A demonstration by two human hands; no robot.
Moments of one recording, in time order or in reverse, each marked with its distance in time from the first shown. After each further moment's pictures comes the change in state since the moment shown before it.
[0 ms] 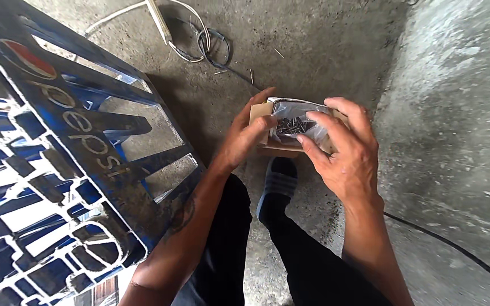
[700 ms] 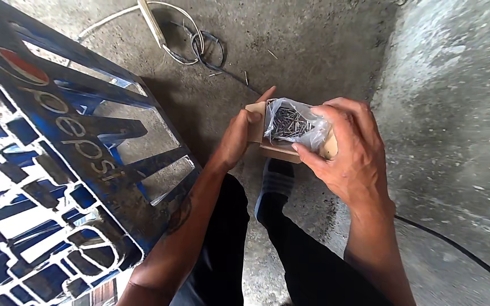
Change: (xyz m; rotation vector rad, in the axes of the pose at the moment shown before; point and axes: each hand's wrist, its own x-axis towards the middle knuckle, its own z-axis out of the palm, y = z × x) left_hand 0.004 -0.001 0.004 -0.155 -0.082 -0.085; right_hand 0.002 -0.006 -0.021 -0.064 -0.024 -0.020
